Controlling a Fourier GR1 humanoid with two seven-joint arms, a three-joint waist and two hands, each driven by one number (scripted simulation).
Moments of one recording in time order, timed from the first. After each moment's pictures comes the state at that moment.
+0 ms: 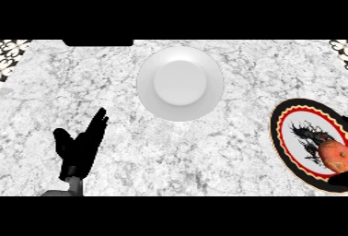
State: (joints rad) left arm 0.00 0.13 -0.10 -1.48 0.13 0.09 0.21; right arm 0.04 -0.61 -0.17 -1.44 0.47 0.25 0.25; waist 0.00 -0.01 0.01
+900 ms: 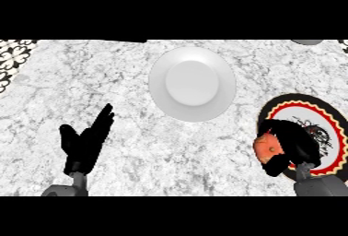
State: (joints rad) left arm -0.03 0.12 -0.11 -1.48 0.12 0.04 0.21; right arm -0.10 -0.34 0.18 -1.51 0.80 0.16 0.32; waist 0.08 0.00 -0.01
